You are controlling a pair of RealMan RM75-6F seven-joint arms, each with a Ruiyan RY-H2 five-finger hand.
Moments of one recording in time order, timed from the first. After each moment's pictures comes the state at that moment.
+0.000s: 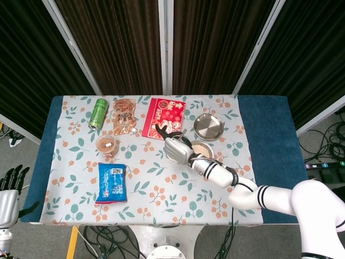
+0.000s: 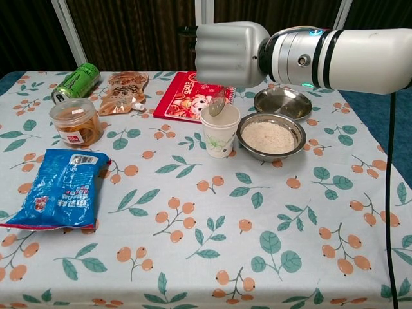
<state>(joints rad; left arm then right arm) 0.04 -1.25 -0.03 -1.50 1.47 1.58 0.09 1.18 -1.53 0.05 -1.33 -1.29 0.79 -1.37</state>
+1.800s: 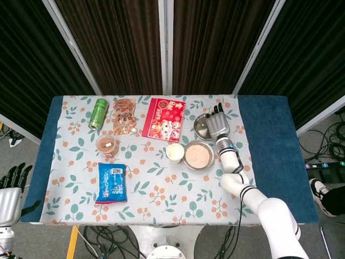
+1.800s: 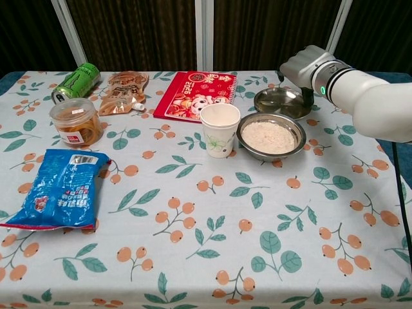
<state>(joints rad) 0.02 -1.21 -0.03 -1.60 1.47 1.57 0.19 1.06 -1.97 0.26 -0.49 -0.83 0.63 -0.86</state>
